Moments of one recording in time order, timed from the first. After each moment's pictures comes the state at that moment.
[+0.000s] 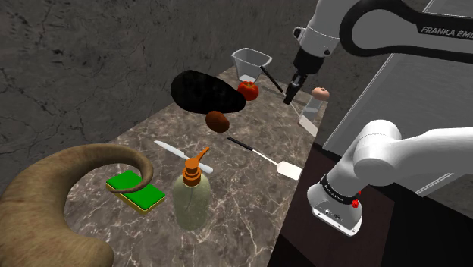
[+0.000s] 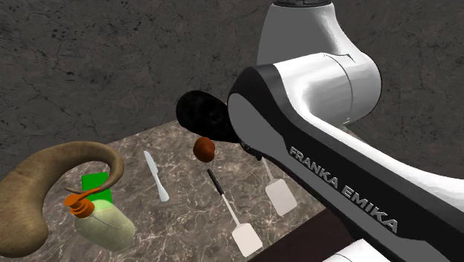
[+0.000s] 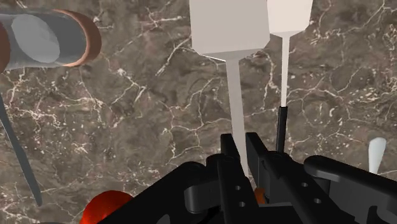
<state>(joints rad) 0.12 -0.89 0.06 -2.60 0.05 1.77 -0.06</state>
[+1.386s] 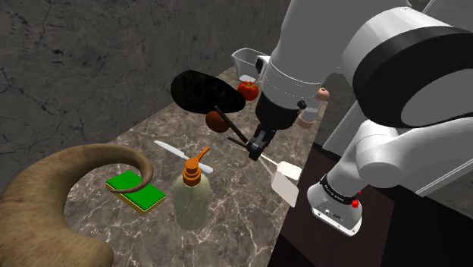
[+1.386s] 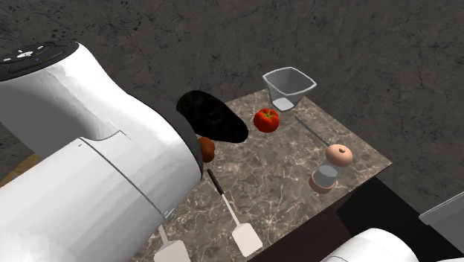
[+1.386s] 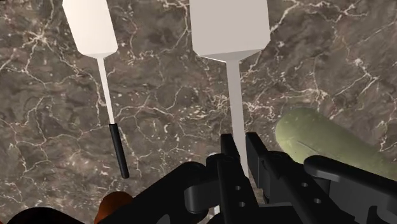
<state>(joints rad) 0.26 -0.67 0.58 -2.36 0.32 1.82 0.47</state>
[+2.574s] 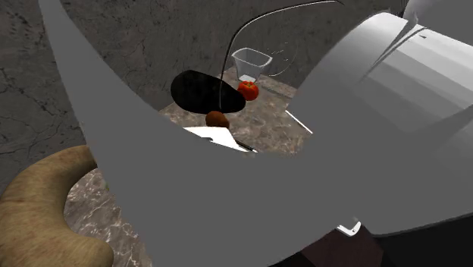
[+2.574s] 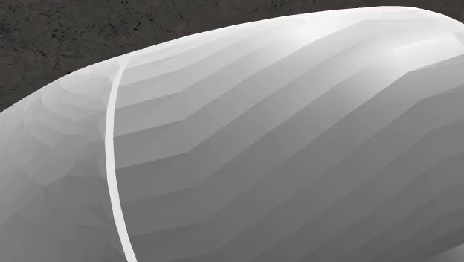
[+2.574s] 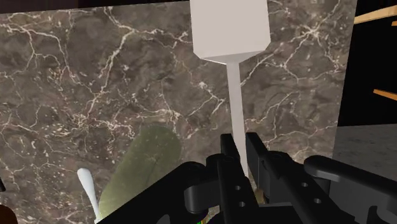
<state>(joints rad) 0.12 0.10 1.23 -1.78 -0.15 1.84 1.18</state>
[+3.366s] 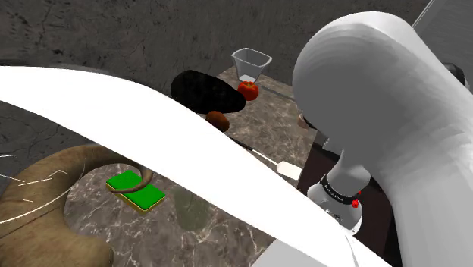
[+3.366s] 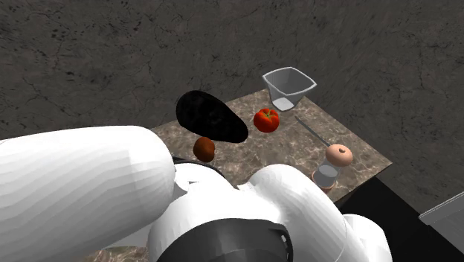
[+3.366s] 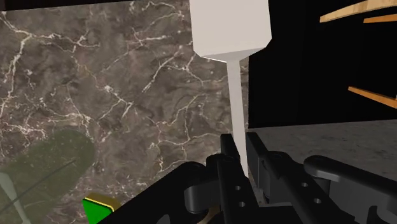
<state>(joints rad) 0.86 0.72 0.96 -1.04 -0.64 1.53 1.44</state>
